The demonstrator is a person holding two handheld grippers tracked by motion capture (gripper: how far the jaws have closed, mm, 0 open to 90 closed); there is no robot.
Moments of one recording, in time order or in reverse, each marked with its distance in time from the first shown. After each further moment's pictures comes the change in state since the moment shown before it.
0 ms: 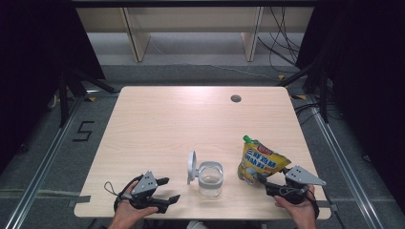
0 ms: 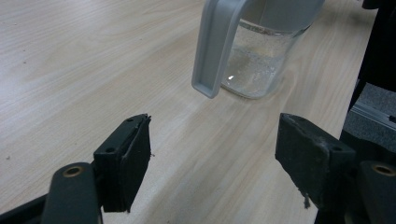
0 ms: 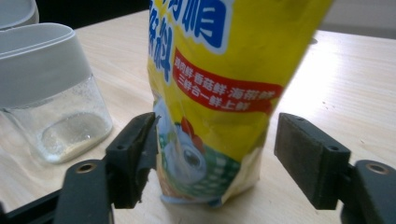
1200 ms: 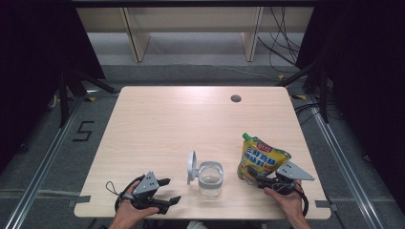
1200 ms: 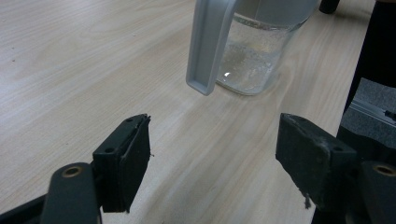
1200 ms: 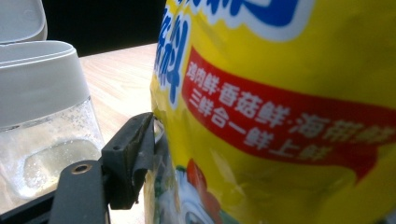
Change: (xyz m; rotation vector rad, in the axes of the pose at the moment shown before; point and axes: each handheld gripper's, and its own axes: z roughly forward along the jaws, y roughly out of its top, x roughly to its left) left arm -0.003 -0.001 0.004 0.004 -0.019 -0.012; right arm -0.007 -0.007 0.038 -0.151 0.071 -0.064
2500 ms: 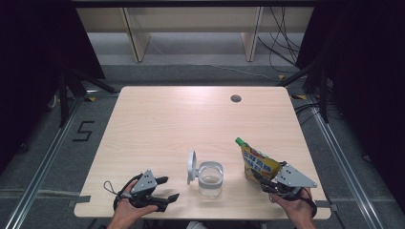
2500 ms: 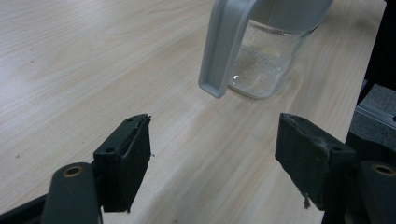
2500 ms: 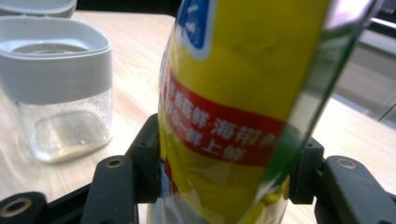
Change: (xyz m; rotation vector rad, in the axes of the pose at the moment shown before) left arm 0.005 0.002 -0.004 -0.006 0.017 0.020; right arm 0.027 0.044 -0.028 0.134 -0.079 -0.306
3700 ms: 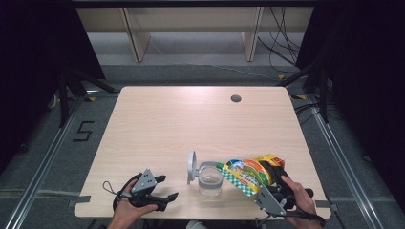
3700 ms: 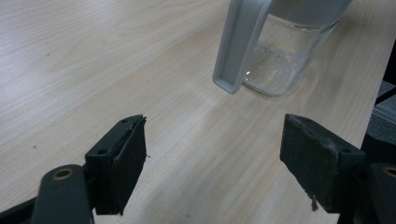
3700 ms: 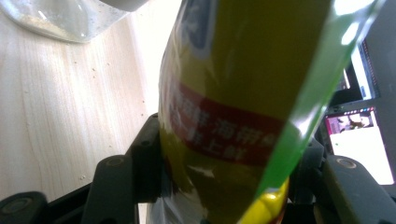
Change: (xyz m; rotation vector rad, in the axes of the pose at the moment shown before) left arm 0.000 -0.001 0.001 0.005 0.044 -0.048; right arm 0.043 0.042 -0.016 0.249 -0.130 -0.770
